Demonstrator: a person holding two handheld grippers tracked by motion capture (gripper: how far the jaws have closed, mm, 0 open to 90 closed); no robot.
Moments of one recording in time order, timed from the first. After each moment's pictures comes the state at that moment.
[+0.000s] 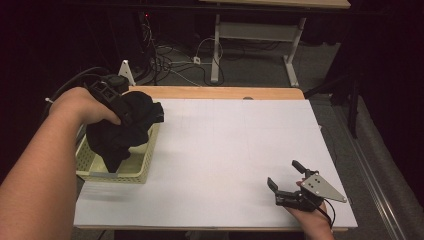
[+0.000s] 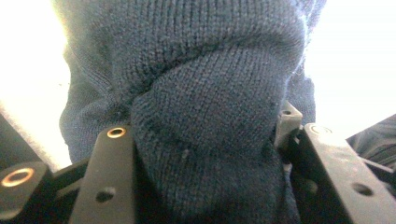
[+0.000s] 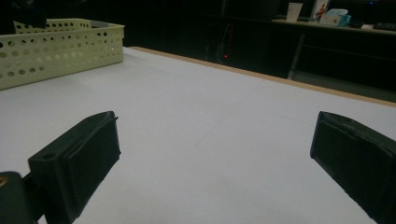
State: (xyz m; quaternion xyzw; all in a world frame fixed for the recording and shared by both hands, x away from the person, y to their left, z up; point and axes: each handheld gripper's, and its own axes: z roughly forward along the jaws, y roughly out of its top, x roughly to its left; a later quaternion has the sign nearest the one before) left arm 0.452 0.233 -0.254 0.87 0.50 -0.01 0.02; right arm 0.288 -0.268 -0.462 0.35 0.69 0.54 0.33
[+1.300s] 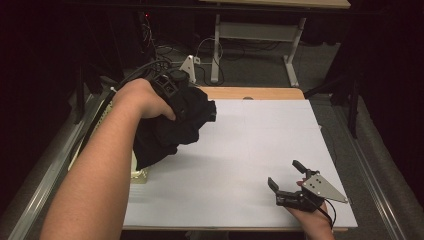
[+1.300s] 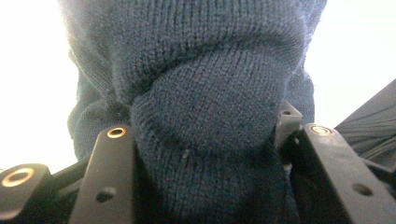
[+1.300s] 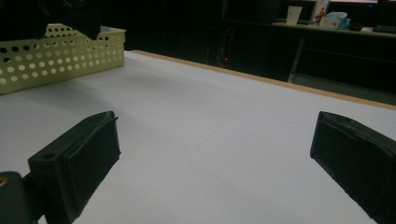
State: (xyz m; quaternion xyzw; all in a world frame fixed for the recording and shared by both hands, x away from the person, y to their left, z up) left arm 0.457 0.097 -0.234 0.92 0.40 -0.01 0.05; right arm 0.286 -0.269 -0.460 0.35 0.68 0.55 0.33
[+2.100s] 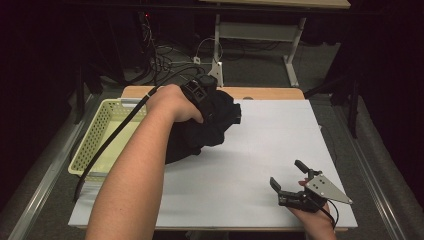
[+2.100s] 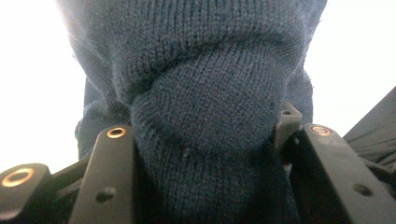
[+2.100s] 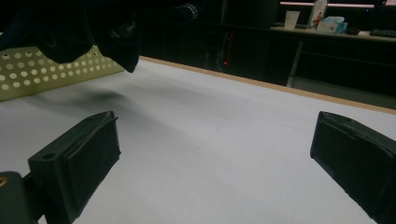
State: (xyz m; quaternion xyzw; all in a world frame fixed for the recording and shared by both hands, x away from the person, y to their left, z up) left arm 0.470 0.040 -0.257 0.93 0.37 -0.01 0.08; right arm 0.284 -0.274 -0.457 0.35 0.68 0.56 0.33
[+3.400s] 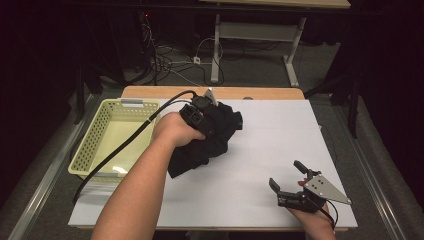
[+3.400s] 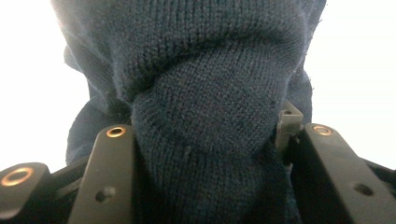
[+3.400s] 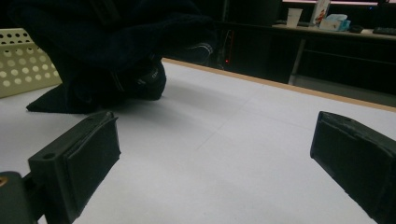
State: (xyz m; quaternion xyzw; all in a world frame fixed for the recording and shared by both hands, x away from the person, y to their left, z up) left arm 0.462 0.056 -0.336 0.91 0.38 0.01 0.18; right arm 0.284 -0.273 -0.459 0.35 0.68 0.55 0.33
